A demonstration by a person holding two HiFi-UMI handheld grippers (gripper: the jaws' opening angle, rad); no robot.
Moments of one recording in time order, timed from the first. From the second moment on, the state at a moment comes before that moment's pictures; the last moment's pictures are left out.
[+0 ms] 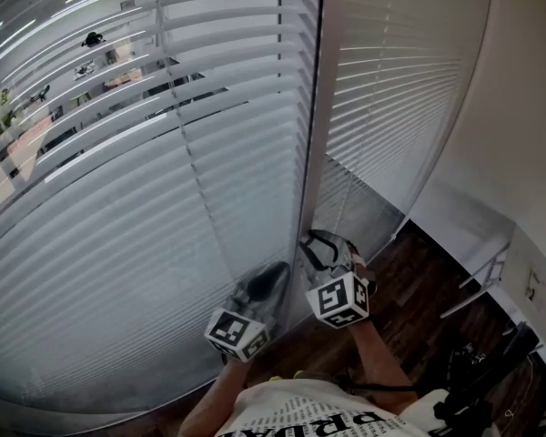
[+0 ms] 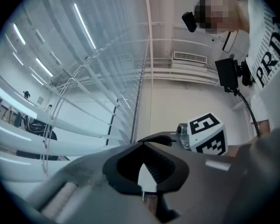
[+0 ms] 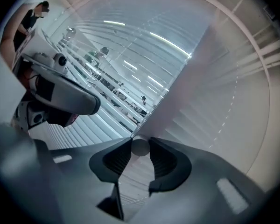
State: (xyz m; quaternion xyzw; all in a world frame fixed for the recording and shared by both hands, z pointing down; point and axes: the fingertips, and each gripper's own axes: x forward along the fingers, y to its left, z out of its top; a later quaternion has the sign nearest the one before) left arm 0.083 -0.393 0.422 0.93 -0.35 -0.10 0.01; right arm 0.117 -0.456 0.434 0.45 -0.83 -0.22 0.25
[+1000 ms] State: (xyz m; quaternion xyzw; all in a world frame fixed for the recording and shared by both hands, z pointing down) left arm 0.082 -0.392 0.423 0.93 -0.35 -0.10 0.01; right arm 0.125 -0.460 0.431 0.45 -0.89 0.00 0.08
